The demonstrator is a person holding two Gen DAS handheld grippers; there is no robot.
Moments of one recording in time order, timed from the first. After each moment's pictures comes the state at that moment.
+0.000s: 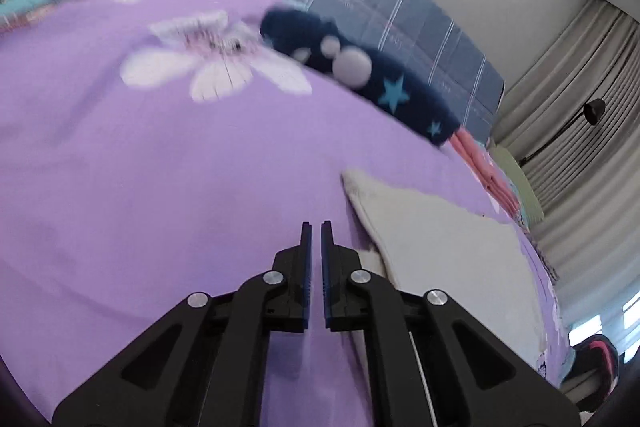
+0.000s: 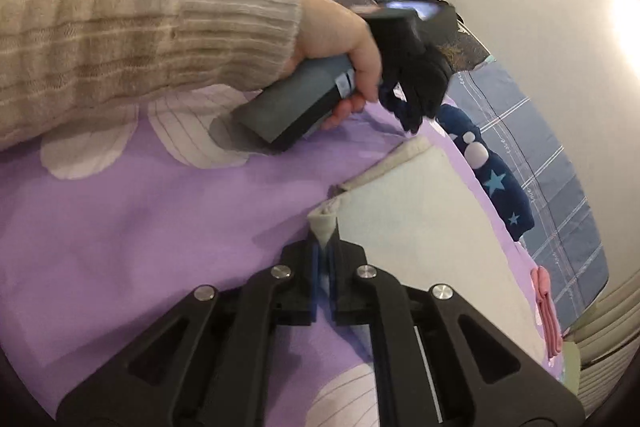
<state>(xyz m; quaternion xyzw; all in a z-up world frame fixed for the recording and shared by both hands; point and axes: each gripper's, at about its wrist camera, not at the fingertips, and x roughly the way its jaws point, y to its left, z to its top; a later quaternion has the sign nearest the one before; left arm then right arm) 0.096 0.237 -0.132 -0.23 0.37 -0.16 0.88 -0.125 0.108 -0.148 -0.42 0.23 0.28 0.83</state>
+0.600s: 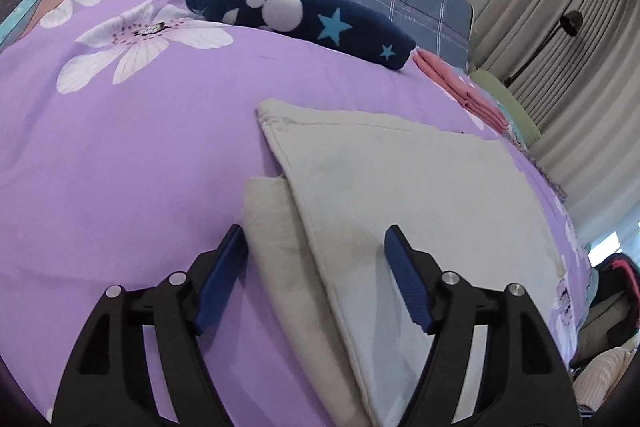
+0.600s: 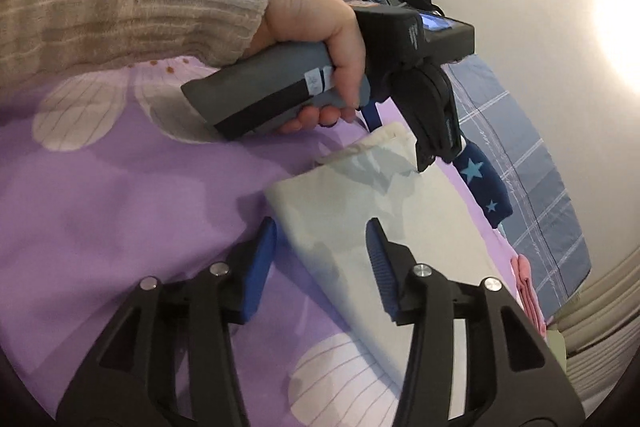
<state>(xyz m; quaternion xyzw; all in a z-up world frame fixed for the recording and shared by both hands) 0.085 0.174 -0.136 -0.12 0.43 -0.23 0.87 -0.124 0.104 -0.153 -0.43 0.23 0.23 0.84</state>
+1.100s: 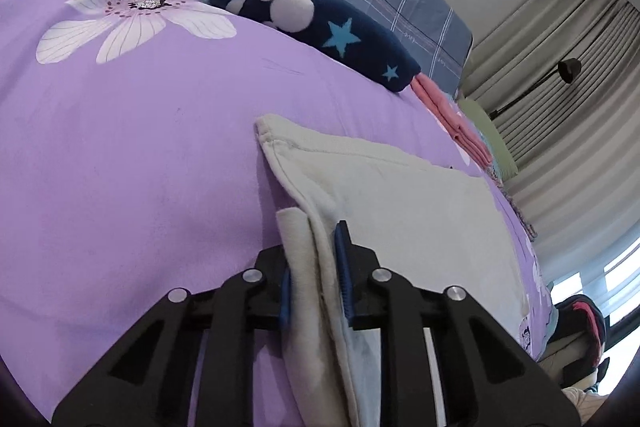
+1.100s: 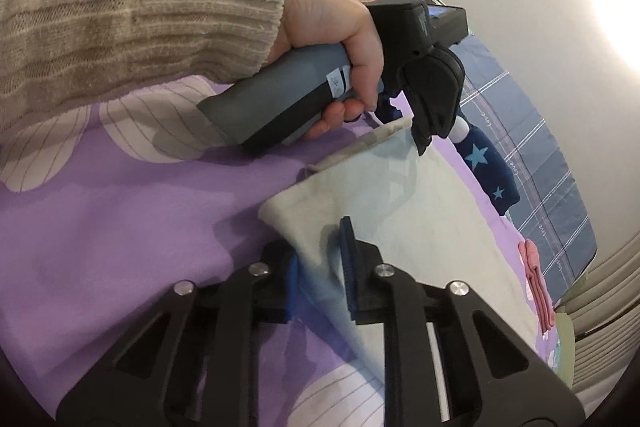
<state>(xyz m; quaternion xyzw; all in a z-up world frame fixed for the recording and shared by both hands) 0.110 0.185 -0.145 -0.21 0.43 -0.25 0.84 -0.114 0.116 -0.157 -0.42 0.26 0.22 0.84</state>
